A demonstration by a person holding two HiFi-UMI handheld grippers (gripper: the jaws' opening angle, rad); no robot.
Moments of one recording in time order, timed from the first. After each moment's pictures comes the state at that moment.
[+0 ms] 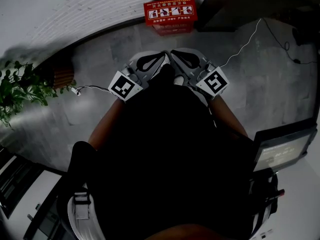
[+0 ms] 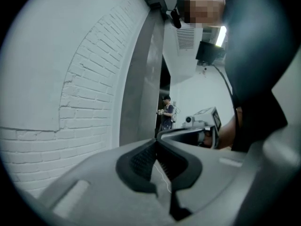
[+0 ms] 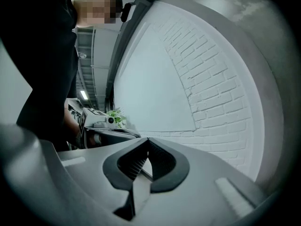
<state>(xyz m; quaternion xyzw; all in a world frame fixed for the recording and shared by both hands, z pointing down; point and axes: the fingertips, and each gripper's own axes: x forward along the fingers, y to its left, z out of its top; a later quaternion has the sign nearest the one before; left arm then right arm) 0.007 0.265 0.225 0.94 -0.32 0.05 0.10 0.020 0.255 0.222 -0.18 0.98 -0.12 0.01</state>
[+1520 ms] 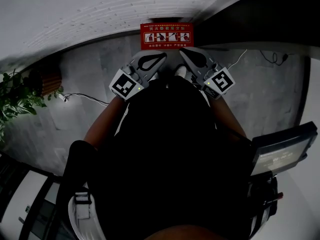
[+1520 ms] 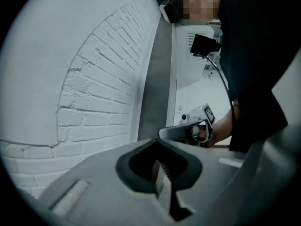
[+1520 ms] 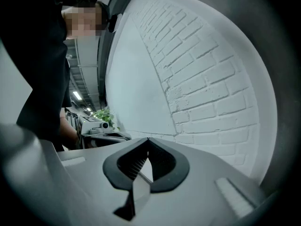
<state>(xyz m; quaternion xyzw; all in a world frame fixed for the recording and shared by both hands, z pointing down) -0.037 0.056 0.233 0.94 -0.33 0.01 0.10 -0.005 0.030 0.230 -0.18 0.97 -0.16 -0.03</state>
